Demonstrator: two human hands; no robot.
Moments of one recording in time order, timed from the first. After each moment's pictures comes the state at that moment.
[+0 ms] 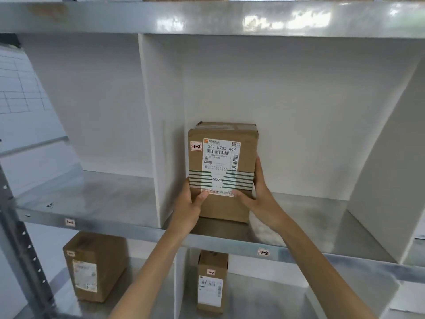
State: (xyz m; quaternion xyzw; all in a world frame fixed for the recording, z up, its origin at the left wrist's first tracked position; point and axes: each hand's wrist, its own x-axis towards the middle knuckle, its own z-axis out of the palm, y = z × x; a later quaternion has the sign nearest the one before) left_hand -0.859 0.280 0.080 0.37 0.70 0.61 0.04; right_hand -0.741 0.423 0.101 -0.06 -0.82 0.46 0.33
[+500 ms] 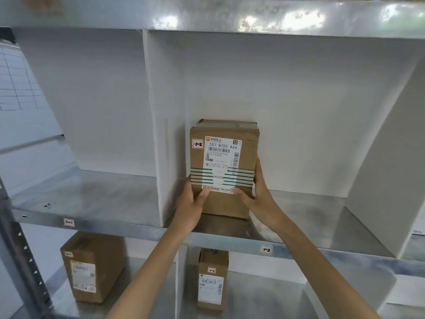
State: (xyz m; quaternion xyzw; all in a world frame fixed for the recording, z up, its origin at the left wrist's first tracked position) left_hand -0.863 0.281 0.075 0.38 0.69 0.61 0.05; right_hand -0.746 0.417 0.091 -0.10 -0.81 0.47 0.34
